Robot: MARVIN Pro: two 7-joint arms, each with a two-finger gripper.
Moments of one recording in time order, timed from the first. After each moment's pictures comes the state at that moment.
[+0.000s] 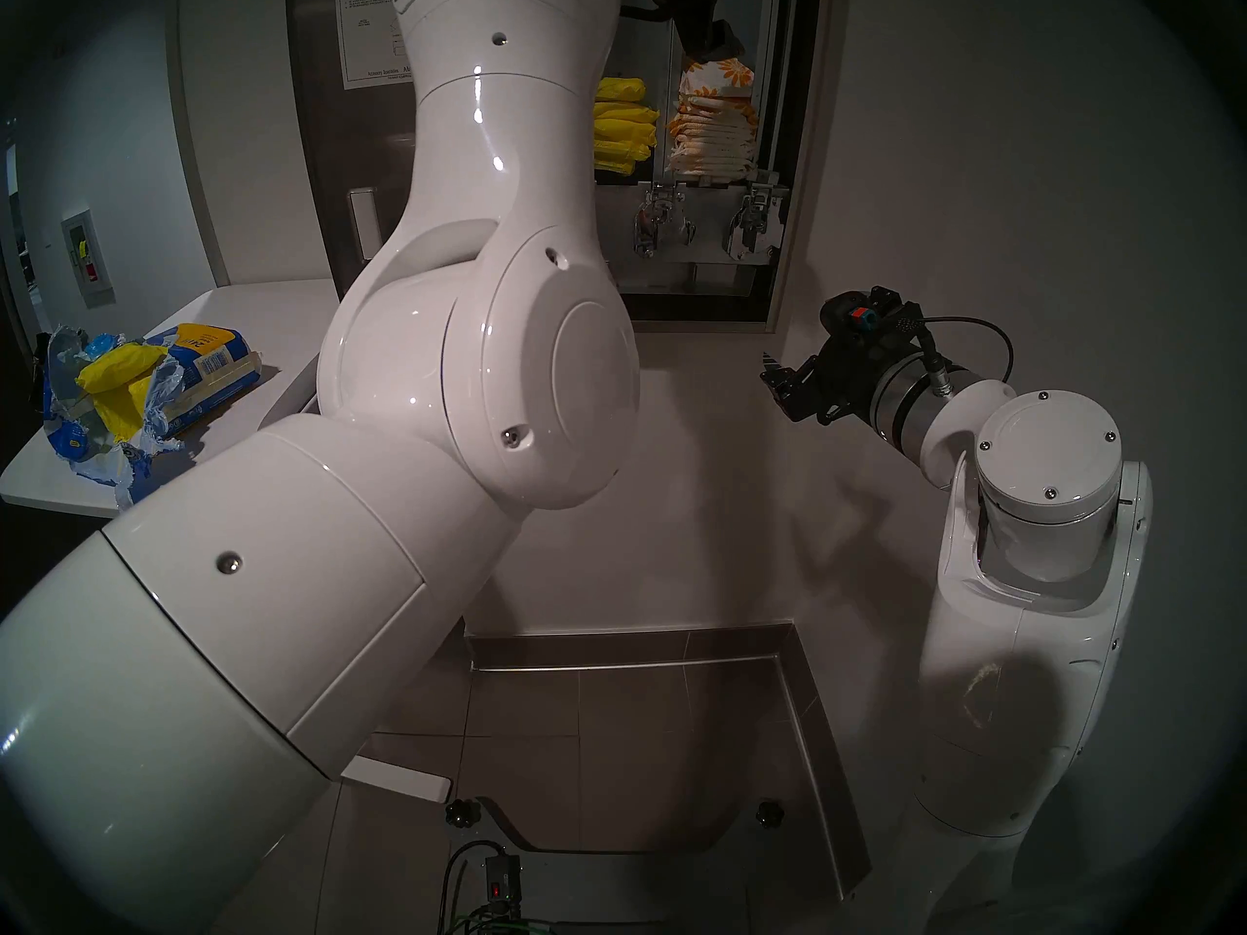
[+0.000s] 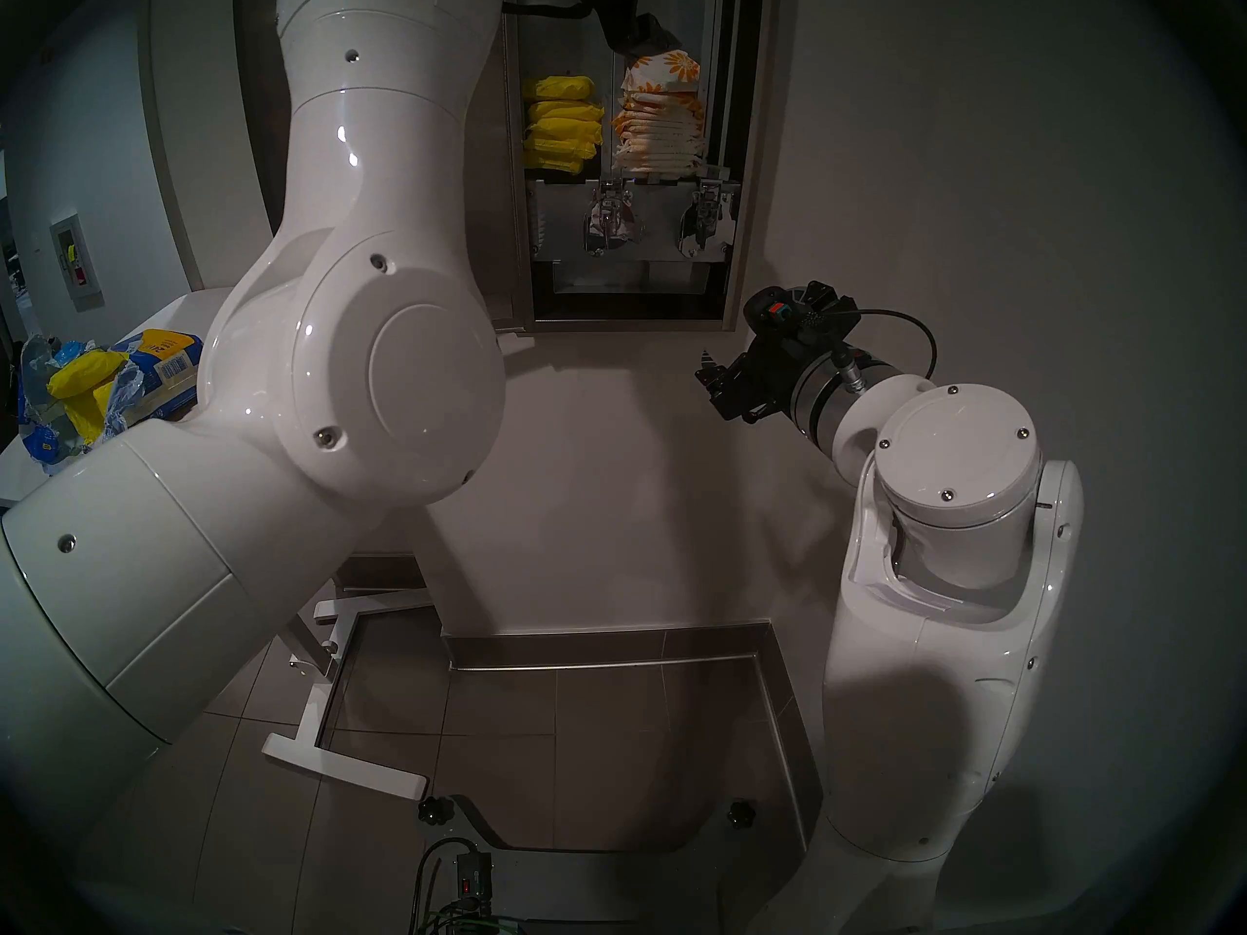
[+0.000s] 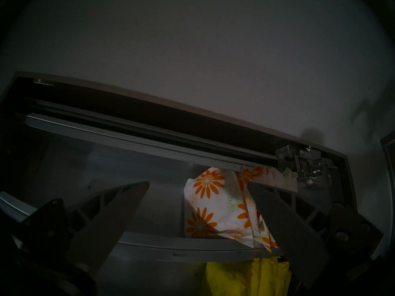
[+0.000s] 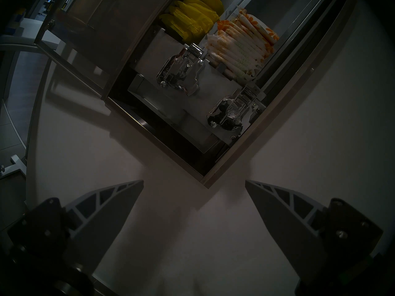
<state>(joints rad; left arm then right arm) 0.03 -2.01 -1.83 -1.18 1.39 -0.10 -1.38 -1.46 -1.64 1.68 -2.38 -0.90 0.53 0.98</state>
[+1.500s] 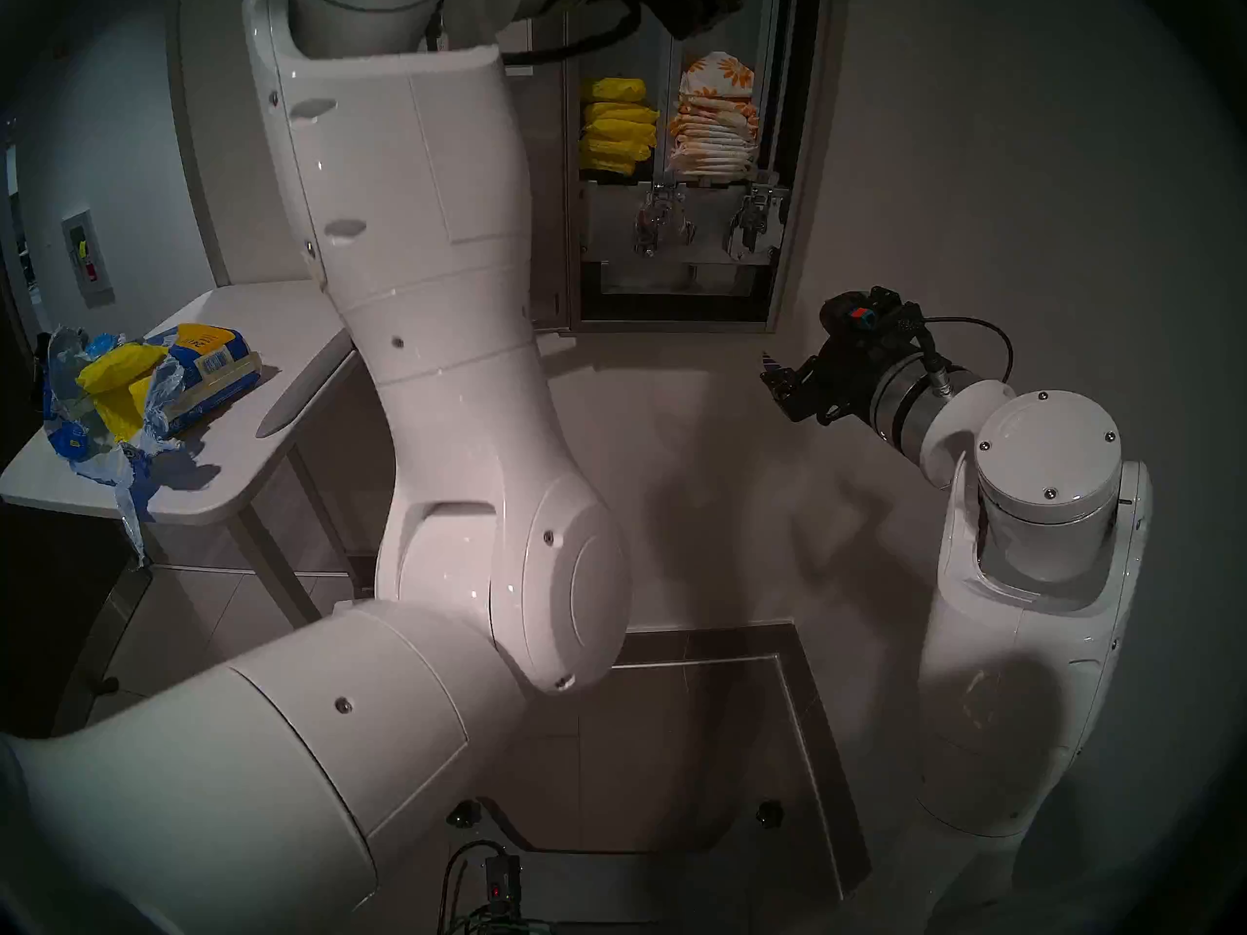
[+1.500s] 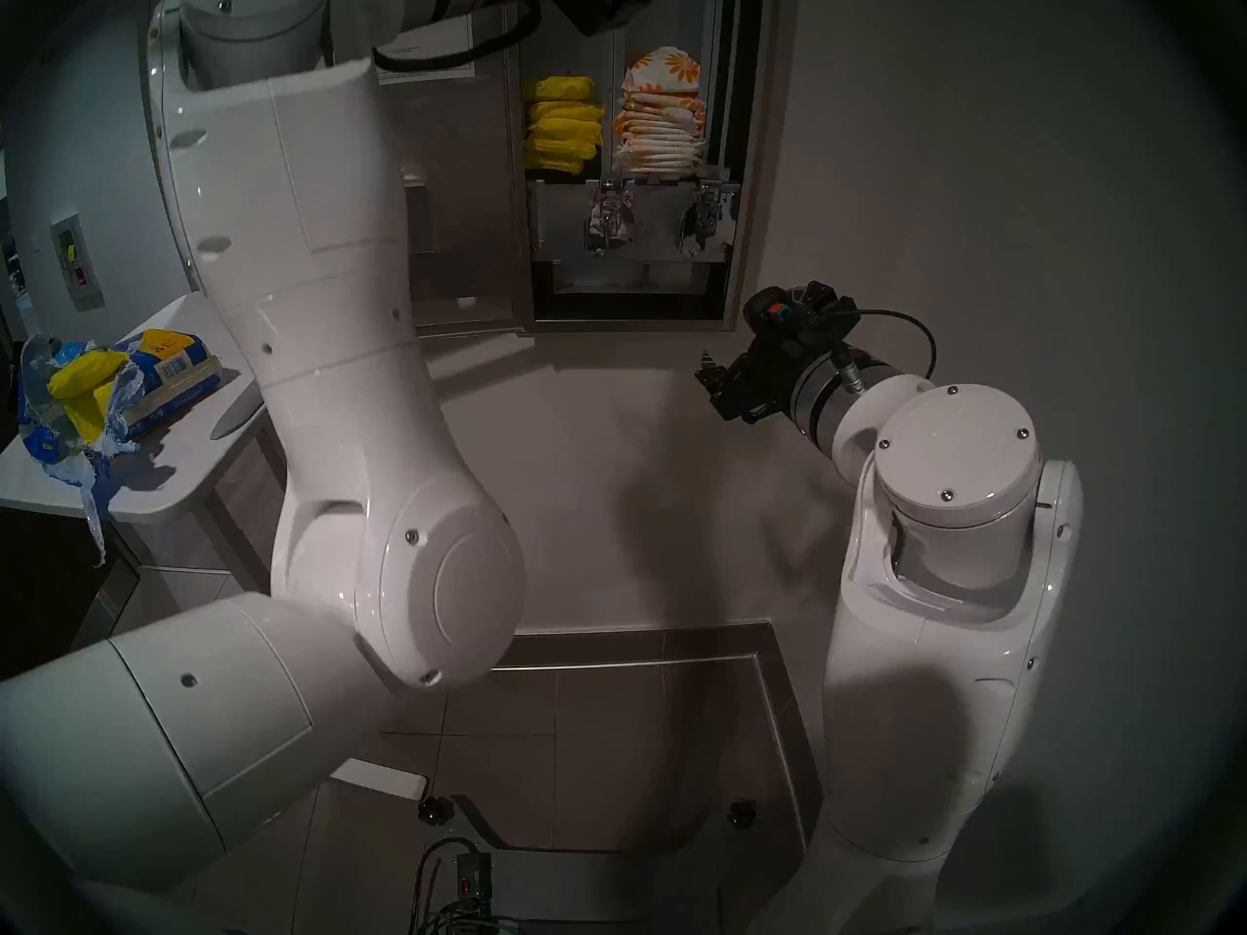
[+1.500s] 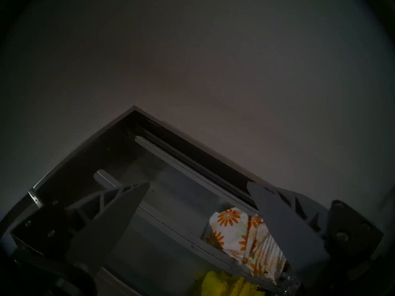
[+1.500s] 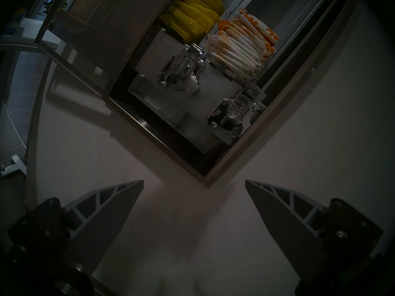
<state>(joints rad) 0.52 -2.01 -1.73 -1.83 0.99 0.06 -1.27 -1.46 -1.64 1.68 -2.38 -0.90 0.52 0.98</state>
